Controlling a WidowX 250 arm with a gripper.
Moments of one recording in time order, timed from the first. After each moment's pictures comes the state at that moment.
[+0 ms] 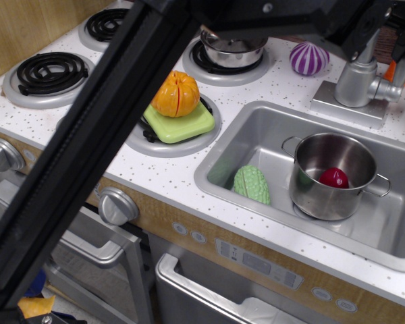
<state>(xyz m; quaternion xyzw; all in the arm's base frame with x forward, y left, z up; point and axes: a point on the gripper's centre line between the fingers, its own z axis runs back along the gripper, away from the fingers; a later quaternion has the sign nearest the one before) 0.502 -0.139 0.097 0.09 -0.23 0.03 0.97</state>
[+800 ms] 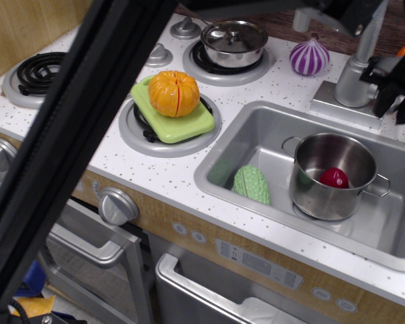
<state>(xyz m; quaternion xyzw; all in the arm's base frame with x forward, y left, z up) 0.444 -0.142 0.048 0.09 -0.15 0.09 0.98</state>
